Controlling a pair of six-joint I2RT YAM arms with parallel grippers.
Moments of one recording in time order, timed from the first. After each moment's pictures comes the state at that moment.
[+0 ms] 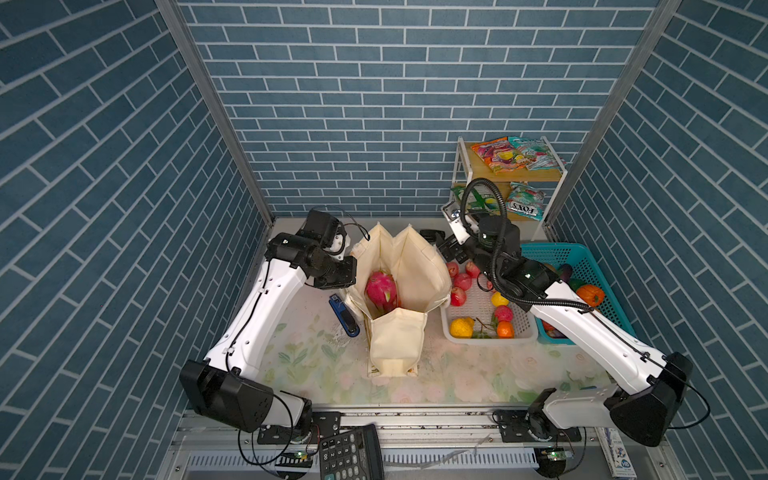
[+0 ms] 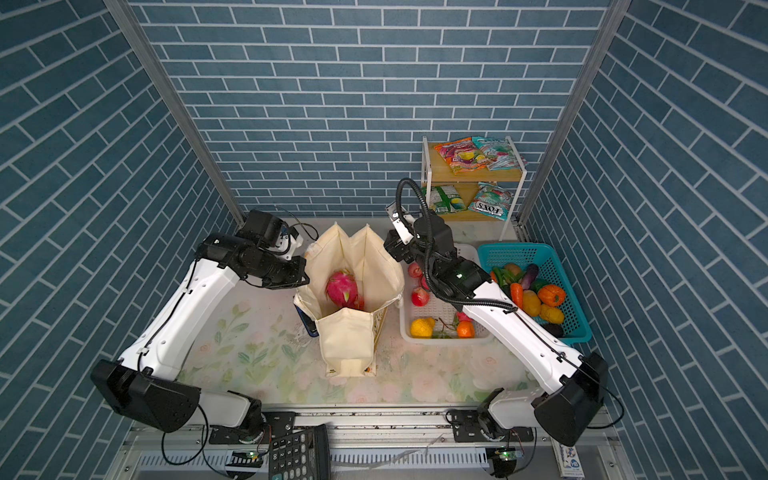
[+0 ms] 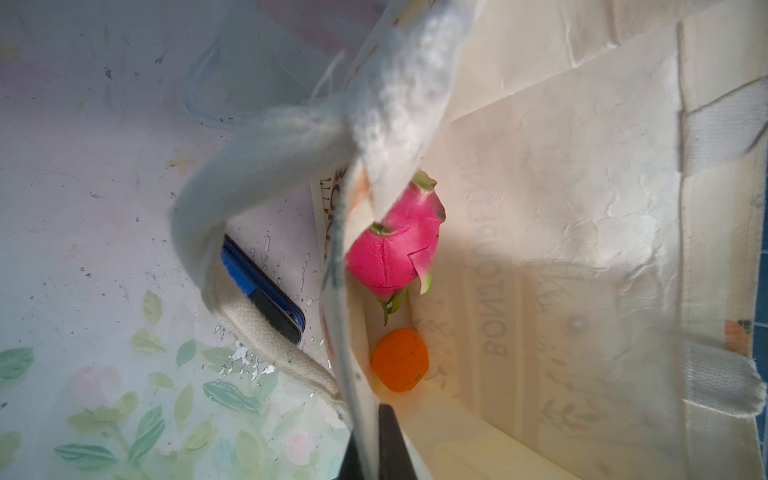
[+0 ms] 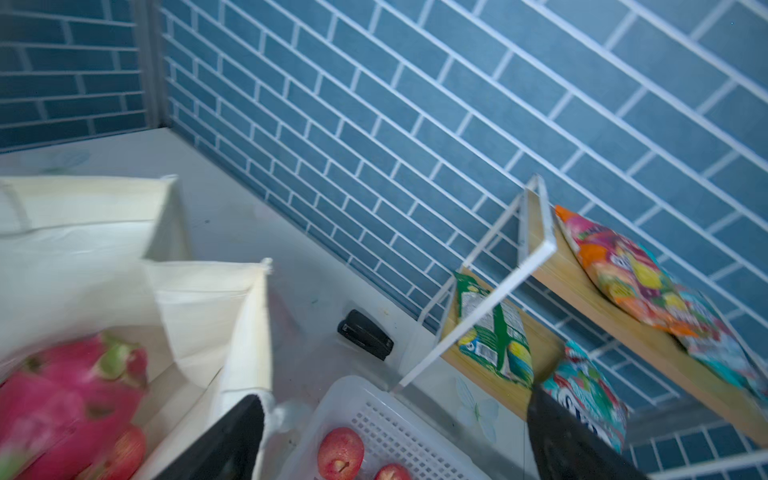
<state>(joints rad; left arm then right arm) -0.30 1.42 1.55 -1.25 0.28 -0.32 0.70 1.32 1.31 -0.23 0.34 -0.32</state>
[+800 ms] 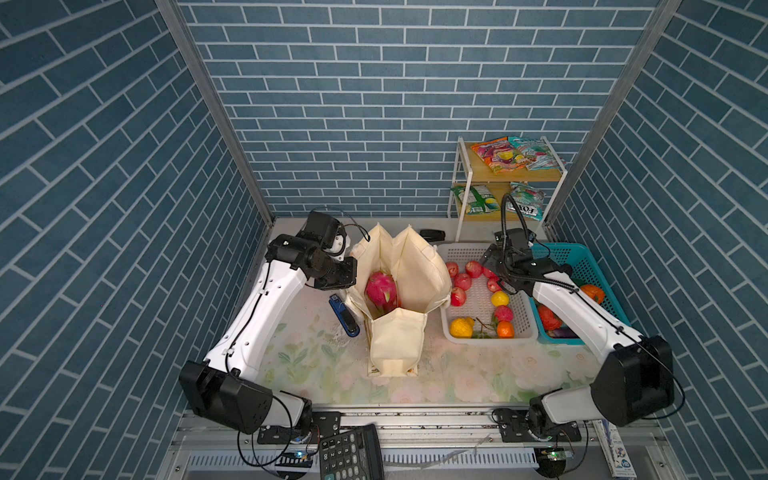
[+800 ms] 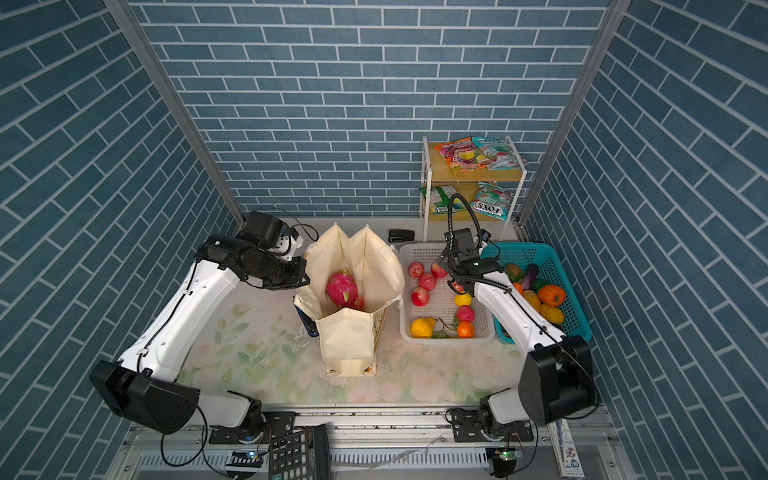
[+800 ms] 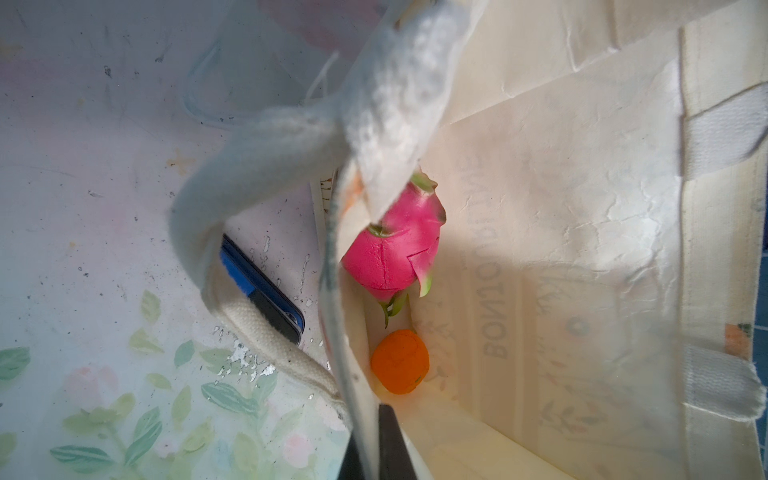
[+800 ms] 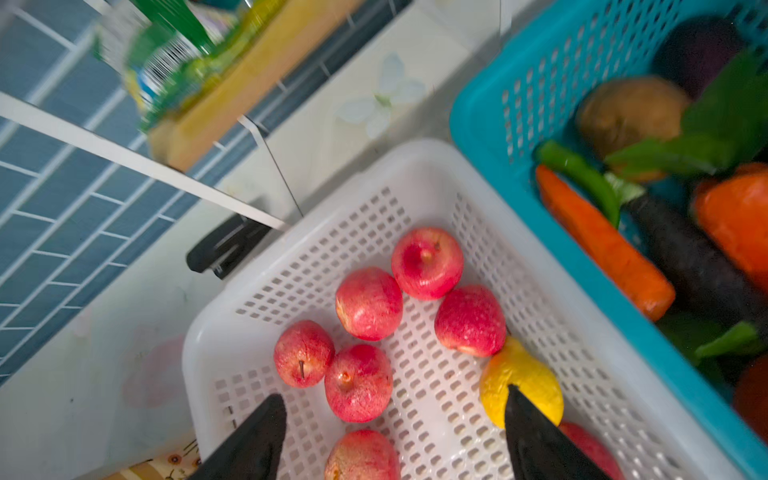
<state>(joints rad) -0.31 1.41 1.53 -1.23 0.28 -0.33 0.38 1.47 1.20 -0.61 0.29 0.89</state>
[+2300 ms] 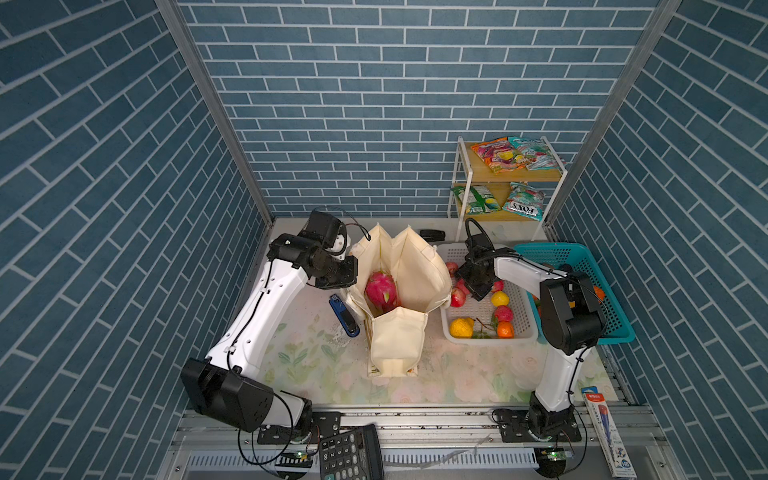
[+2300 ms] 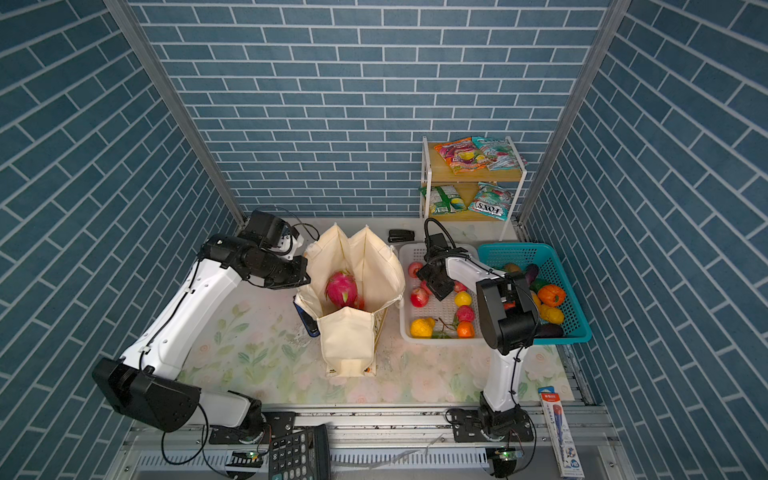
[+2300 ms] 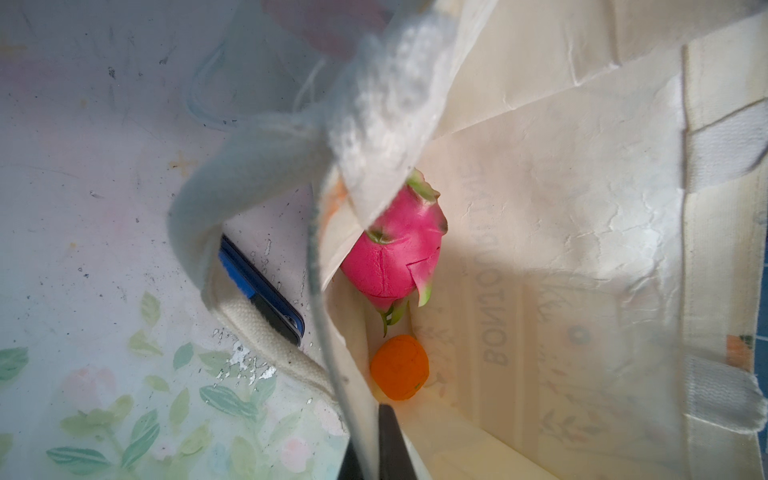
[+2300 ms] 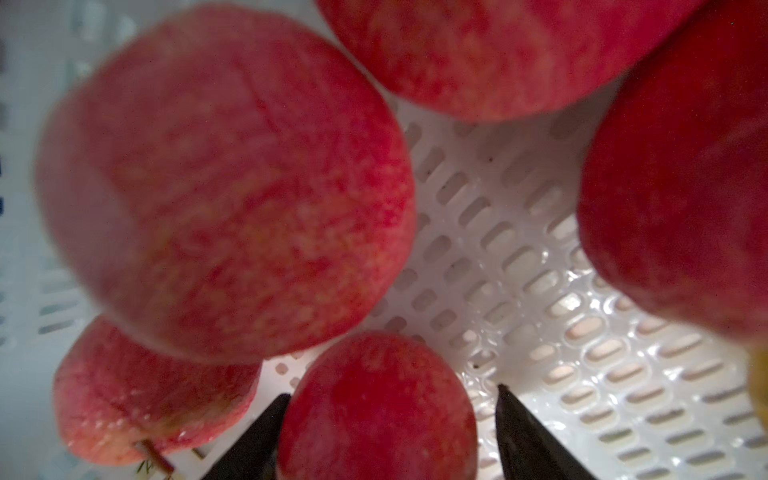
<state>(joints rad) -0.31 1.42 1.53 -1.23 0.27 -0.35 0.38 1.92 1.33 -0.65 -0.05 1.15</state>
